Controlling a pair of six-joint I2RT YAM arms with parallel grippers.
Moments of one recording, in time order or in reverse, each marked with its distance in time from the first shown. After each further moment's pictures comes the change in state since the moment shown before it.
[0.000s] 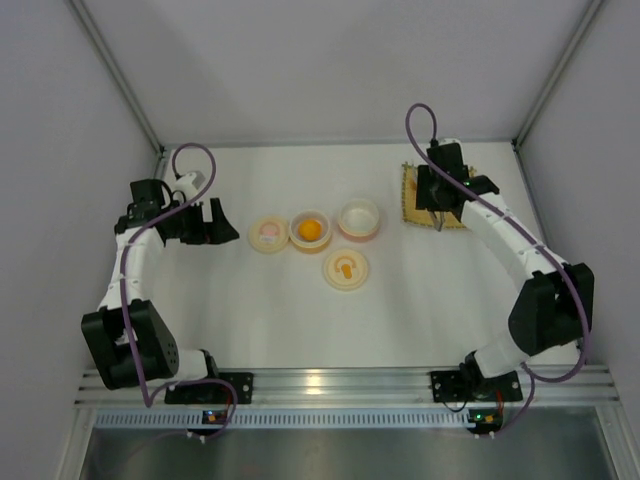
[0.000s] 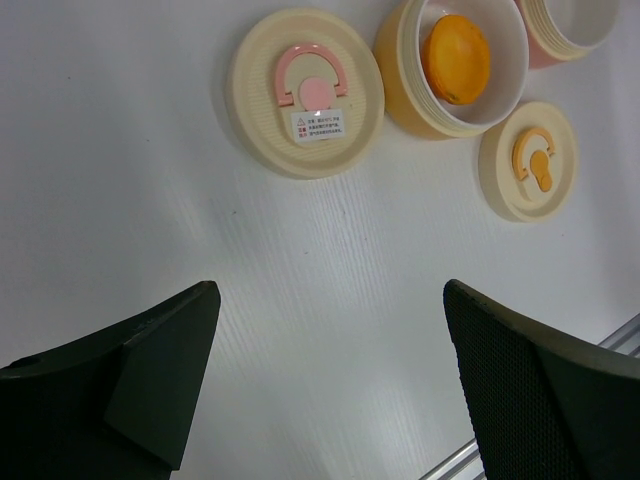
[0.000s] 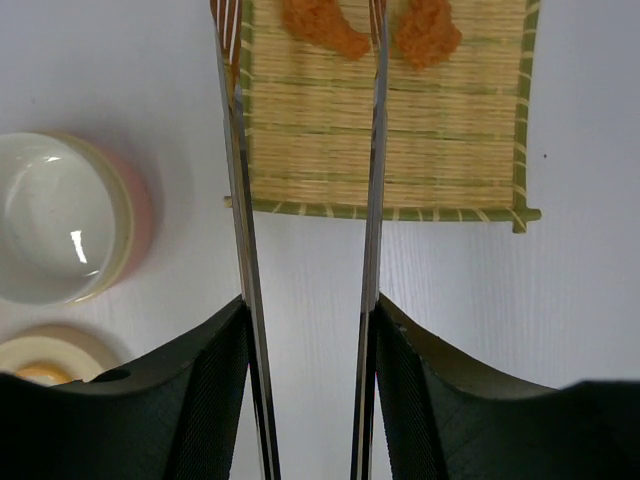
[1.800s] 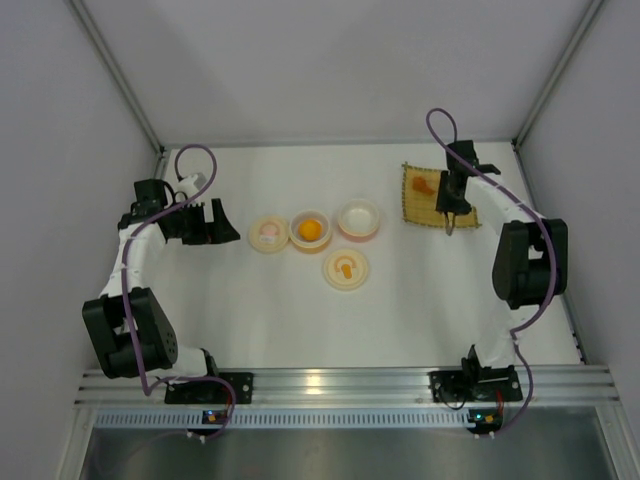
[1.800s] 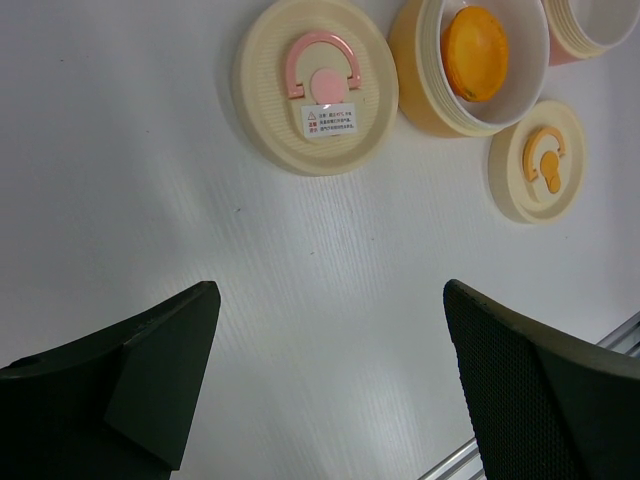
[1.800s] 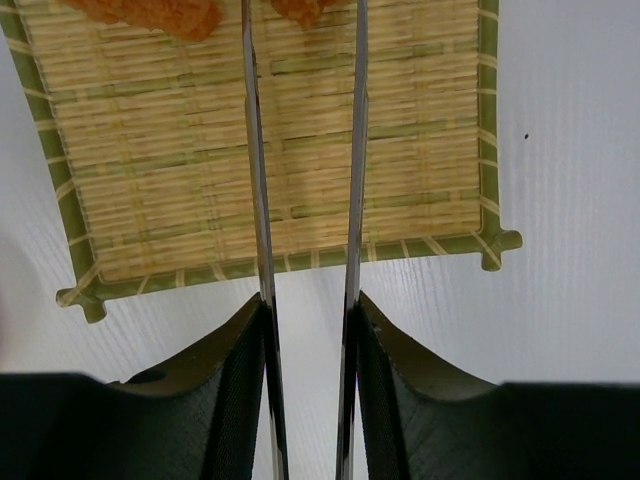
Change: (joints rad) left arm 0.000 0.060 0.001 0.013 -0.005 -0.012; right arm -0.216 0.315 0.109 -0.034 -0.070 0.007
